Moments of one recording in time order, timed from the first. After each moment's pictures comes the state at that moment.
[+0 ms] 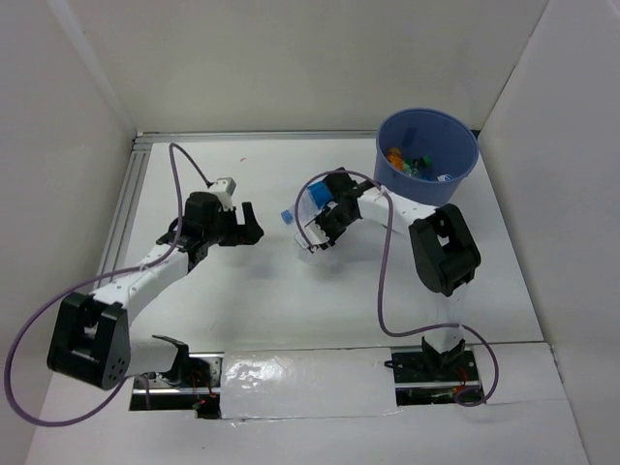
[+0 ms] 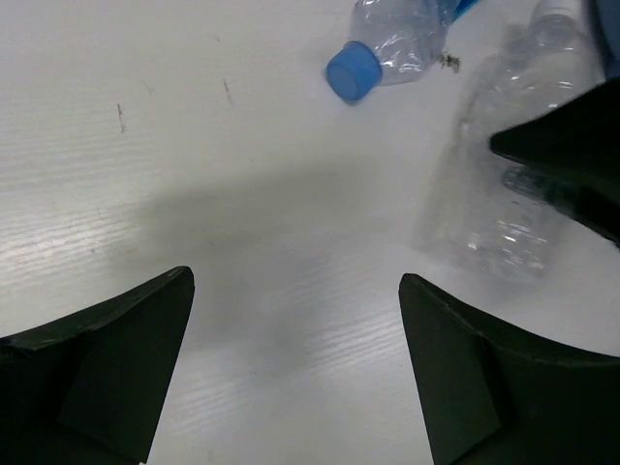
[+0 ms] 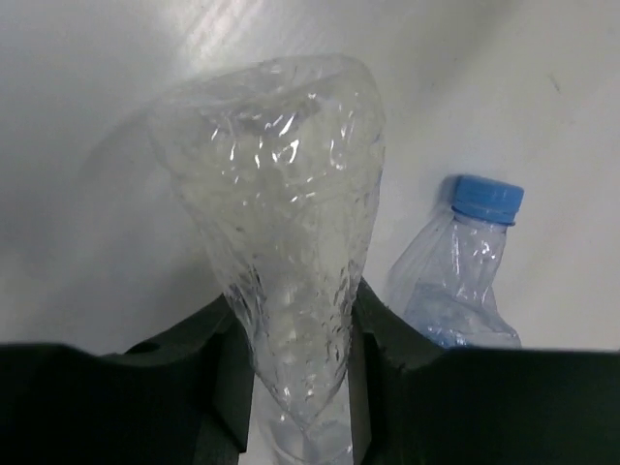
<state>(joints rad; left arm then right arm) -0.30 1.24 0.74 -0.09 0.13 -0.38 0.53 1.94 1.34 -0.58 -0.50 -1.82</state>
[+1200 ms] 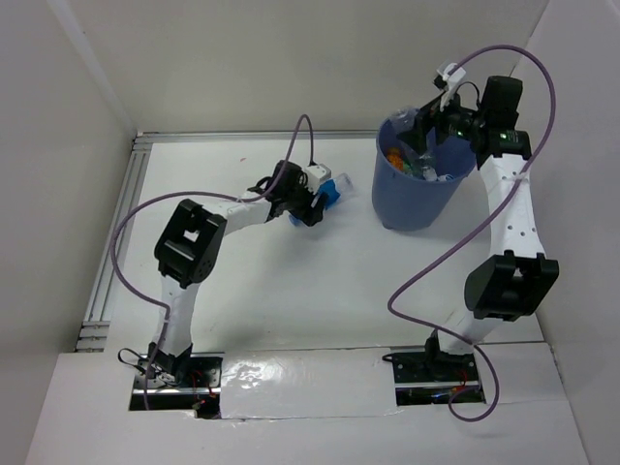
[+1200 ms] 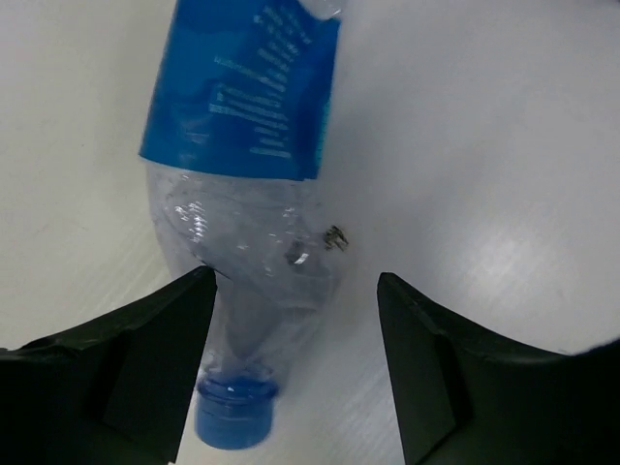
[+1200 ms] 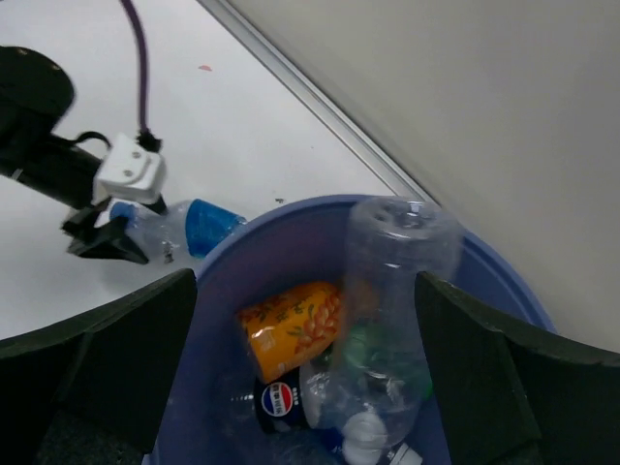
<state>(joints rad) -0.51 2.10 1.45 -0.03 0.30 0.13 -0.12 1.63 1.79 -0.53 -0.85 -0.49</state>
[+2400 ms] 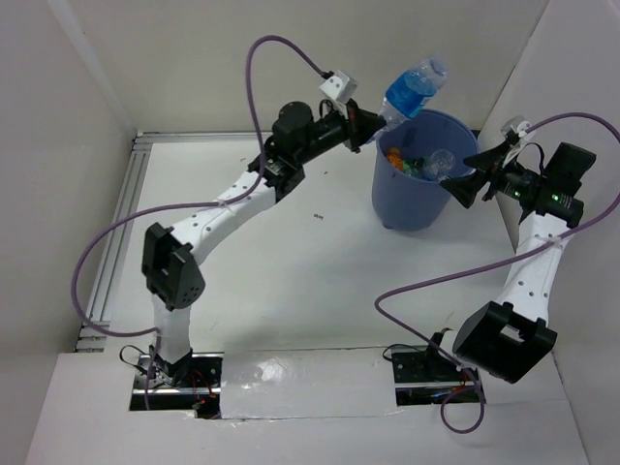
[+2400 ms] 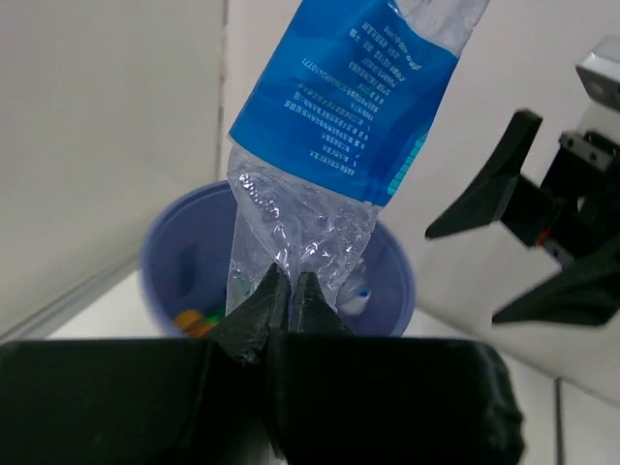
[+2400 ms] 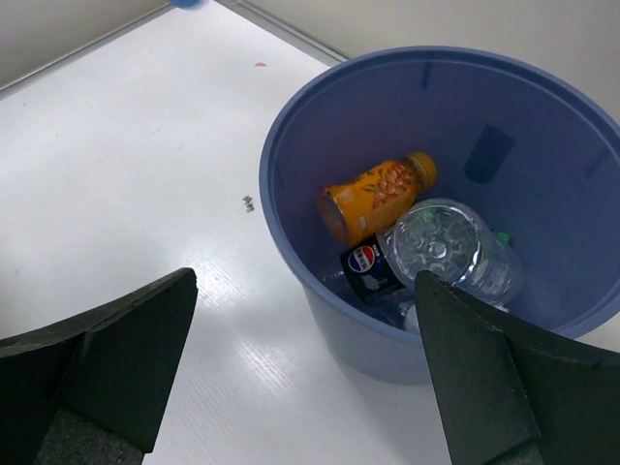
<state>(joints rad) -0.69 1.89 1.88 0.22 0.30 -0.23 -0.56 1.28 1.36 -0.61 -1.29 -0.51</state>
